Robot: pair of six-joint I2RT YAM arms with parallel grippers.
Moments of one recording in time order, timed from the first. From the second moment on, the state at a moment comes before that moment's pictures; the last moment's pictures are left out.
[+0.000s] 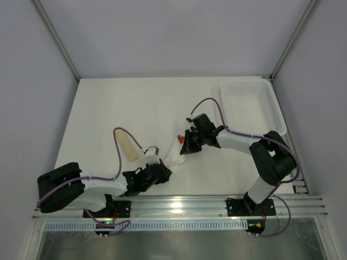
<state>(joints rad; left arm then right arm) -1.17 1.28 0.31 0.30 -0.46 -1.08 0.62 1.67 0.90 -0.18 -0.41 0.61</state>
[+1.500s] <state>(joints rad) -1.13 1.34 0.35 0.25 -0.48 -1.16 0.62 1.67 0.90 -0.21 -0.36 0.56</state>
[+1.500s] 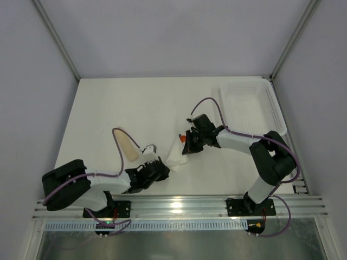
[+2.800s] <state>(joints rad) -1.15 1.06 0.14 0.39 -0.50 -1.13 0.60 1.66 0.72 0.08 -0.31 0.86</state>
